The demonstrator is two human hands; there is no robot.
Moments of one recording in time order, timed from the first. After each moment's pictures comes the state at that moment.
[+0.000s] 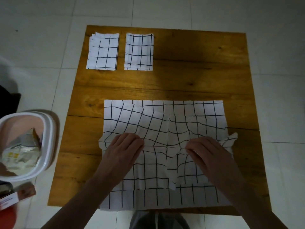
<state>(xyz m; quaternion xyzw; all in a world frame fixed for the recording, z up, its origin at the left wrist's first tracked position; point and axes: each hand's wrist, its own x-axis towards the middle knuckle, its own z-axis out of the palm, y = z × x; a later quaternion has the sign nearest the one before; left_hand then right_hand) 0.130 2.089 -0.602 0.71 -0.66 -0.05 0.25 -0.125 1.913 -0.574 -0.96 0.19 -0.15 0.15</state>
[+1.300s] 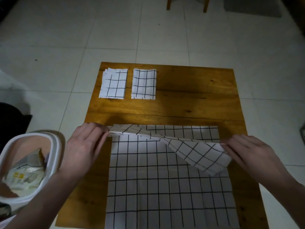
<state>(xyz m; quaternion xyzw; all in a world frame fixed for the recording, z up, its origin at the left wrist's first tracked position) 0.244 2.087 -0.504 0.78 -0.59 0.06 0.19 -0.153 1.810 -0.488 -0.98 0.18 -0.11 0.03</state>
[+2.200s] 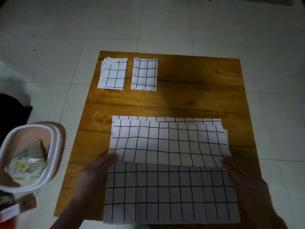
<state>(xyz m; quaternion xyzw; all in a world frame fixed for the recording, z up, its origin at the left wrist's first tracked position) 0.178 2.168 -0.602 0.80 -0.55 -0.09 0.23 -0.230 1.879 -0.583 -0.94 0.34 -0.03 0.01</state>
